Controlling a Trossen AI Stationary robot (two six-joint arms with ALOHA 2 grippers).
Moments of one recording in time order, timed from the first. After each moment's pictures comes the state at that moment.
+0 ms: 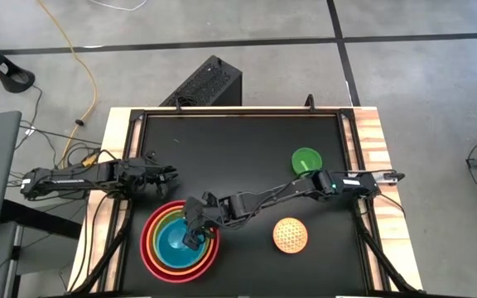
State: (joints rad) left arm 0.11 0.24 0.13 -0.40 -0.24 -0.24; right arm 0.28 2.41 2.33 -0.58 0.21 0.61
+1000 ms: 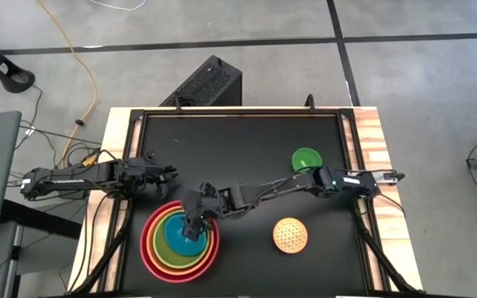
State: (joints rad) left arm 0.11 0.24 0.13 -0.40 -0.24 -0.24; right arm 0.24 2.39 2.35 -0.60 0.23 0.50
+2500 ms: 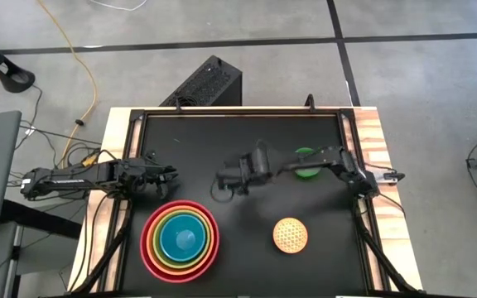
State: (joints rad) left arm 0.11 0.24 0.13 -0.40 -0.24 -0.24; right arm 0.13 2.11 2.26 -1.53 0.61 0.64
